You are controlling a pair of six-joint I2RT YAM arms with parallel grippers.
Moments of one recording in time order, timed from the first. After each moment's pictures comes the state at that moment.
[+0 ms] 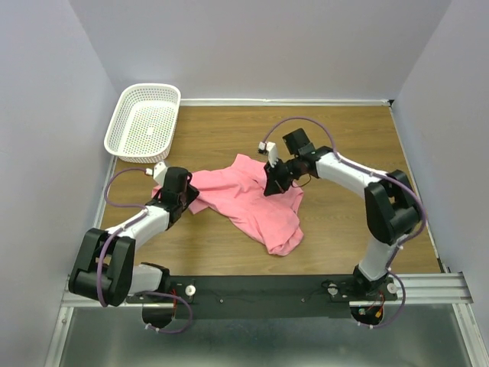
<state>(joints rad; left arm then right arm) -0.28 1.28 0.49 0.07 -0.22 -0.95 0.52 1.84 1.24 -0.46 -0.69 -0.26</state>
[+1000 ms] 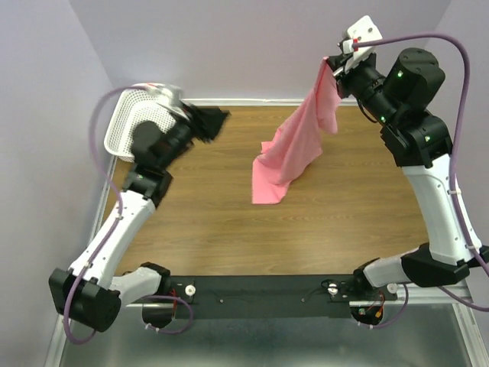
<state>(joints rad) -0.31 1.12 1.14 0.27 0.31 -0.48 0.48 1.42 2.04 -0.53 -0.04 -0.46</state>
